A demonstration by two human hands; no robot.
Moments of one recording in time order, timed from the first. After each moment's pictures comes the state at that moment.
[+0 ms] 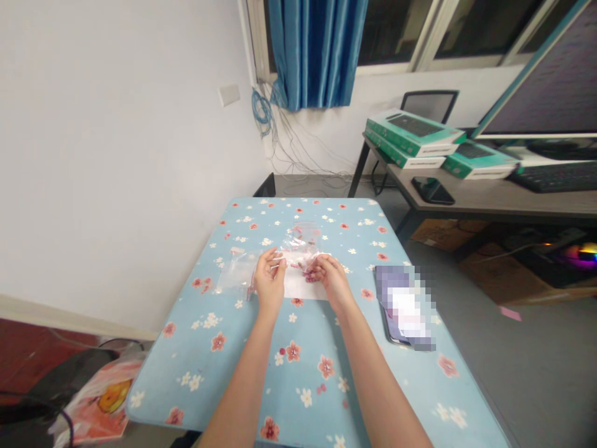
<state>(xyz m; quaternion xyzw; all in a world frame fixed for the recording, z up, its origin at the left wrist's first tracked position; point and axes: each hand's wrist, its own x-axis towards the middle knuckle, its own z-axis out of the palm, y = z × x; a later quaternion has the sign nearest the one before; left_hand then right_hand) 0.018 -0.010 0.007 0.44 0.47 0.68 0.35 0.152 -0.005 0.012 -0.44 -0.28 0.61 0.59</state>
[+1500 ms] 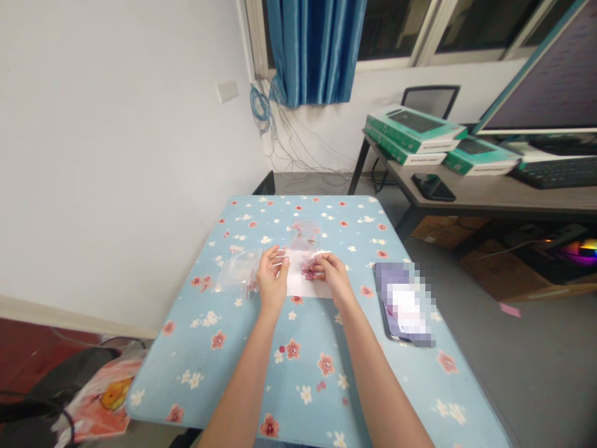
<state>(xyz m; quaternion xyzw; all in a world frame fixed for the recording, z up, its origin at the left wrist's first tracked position) 0.023 -0.012 0.009 0.47 0.48 0.66 0.34 0.158 -0.005 0.011 -0.51 -0.32 0.57 0.56</state>
